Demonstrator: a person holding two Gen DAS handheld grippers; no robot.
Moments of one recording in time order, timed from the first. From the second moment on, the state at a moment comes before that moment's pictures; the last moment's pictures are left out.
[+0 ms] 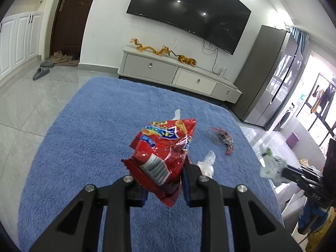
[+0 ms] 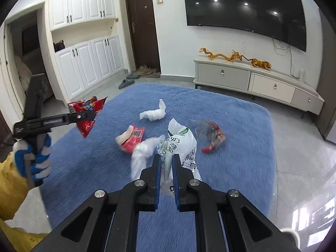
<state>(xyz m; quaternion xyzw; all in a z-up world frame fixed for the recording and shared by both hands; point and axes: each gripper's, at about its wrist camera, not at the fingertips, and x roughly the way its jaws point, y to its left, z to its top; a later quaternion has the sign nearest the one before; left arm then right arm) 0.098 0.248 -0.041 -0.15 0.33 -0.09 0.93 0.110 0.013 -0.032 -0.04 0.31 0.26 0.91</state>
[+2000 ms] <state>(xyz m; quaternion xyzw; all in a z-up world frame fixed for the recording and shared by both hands) 0.178 -0.327 -0.137 0.03 0.51 -0.42 0.75 0.016 -0.407 -0.162 0.32 0.37 -0.11 0.87</state>
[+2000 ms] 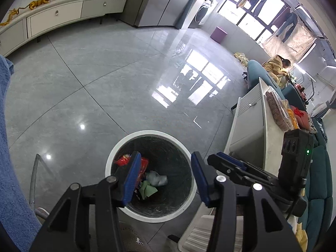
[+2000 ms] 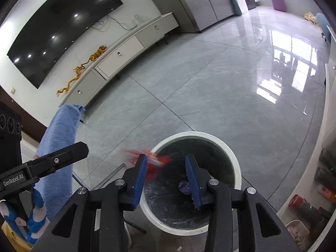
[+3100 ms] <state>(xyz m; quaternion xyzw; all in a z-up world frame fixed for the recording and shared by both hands) 0.089 -0.064 0.012 0.01 0.34 -0.27 0.90 -0.040 -0.278 0.015 0.18 0.23 -0.10 0.95</state>
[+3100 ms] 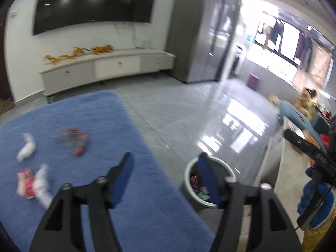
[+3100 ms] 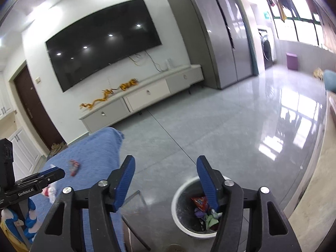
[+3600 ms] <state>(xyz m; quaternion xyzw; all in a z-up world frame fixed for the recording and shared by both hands) 0.031 0.079 0.046 0.00 0.27 -0.13 0.96 -0.041 -0.186 0.066 0.12 0.17 -0.07 0.98</state>
